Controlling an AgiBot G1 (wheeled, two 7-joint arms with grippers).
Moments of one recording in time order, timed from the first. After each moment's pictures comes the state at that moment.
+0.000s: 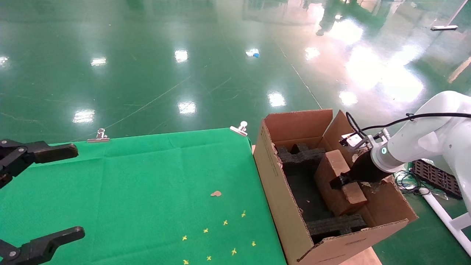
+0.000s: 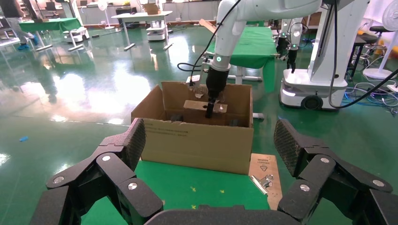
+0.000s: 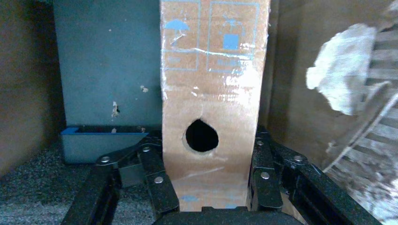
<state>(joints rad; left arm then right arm) -1.08 0.61 0.29 -1.28 0.72 1.49 -0.18 1.74 -0.94 -1.61 0.03 -1.34 -1.08 0.90</state>
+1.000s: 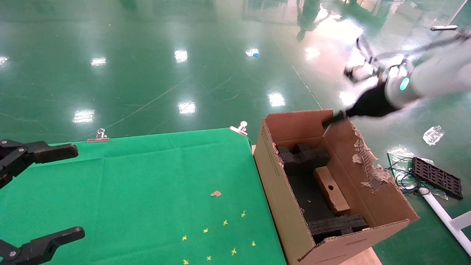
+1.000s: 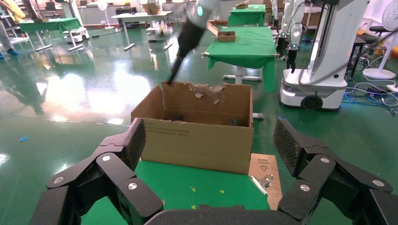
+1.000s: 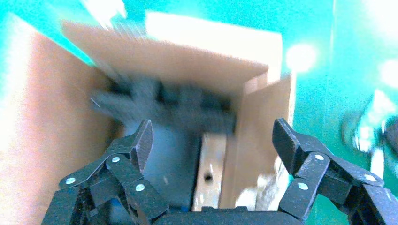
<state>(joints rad) -1.08 0.60 0.30 -1.28 0.72 1.49 -0.18 2.04 -0.91 -1.57 0.09 -1.29 -1.14 0.75</state>
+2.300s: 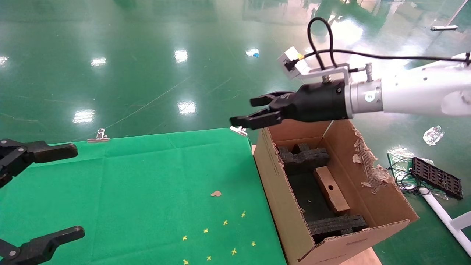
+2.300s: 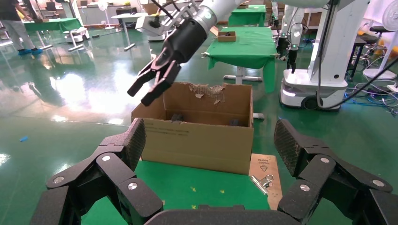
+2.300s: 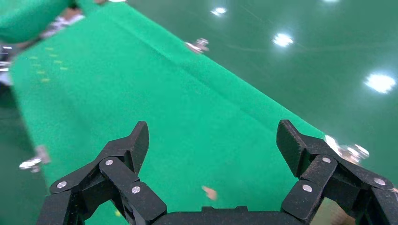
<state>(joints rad) -1.08 0.60 0.30 -1.28 0.72 1.49 -0.18 1.74 -0.74 -0.99 0.63 -1.01 -1.31 0.45</state>
